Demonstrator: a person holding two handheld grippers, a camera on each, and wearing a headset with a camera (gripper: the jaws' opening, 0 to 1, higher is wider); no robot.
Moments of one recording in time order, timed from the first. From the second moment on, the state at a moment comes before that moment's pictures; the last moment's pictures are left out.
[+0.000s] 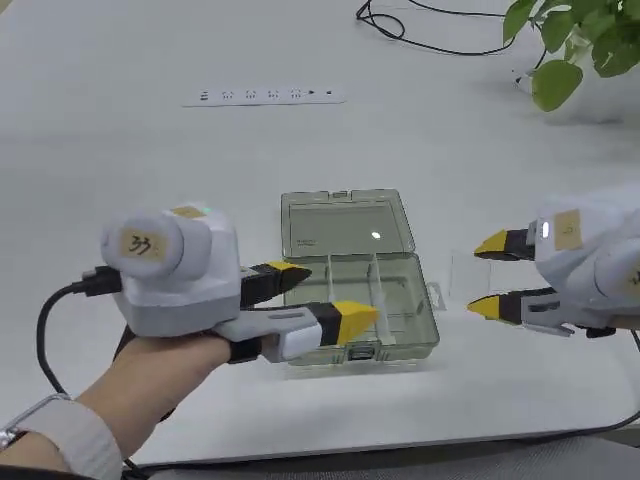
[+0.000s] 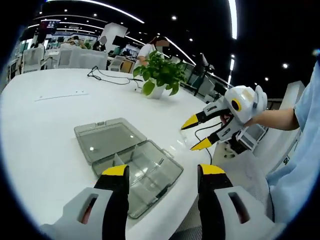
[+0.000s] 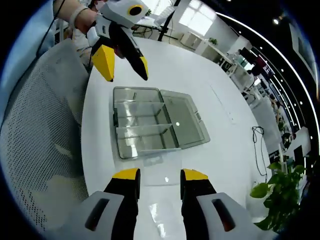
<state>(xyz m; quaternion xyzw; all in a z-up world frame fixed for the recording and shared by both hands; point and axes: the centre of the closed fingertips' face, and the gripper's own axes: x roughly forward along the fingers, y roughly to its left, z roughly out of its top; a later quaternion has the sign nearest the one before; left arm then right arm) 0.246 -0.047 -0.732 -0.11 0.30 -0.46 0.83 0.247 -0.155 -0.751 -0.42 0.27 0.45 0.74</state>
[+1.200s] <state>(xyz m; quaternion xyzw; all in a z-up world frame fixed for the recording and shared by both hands) 0.215 -0.095 -0.727 -0.23 0.37 -0.50 0.75 0.218 -0.095 -0.726 -0.50 0.20 0.45 0.71</state>
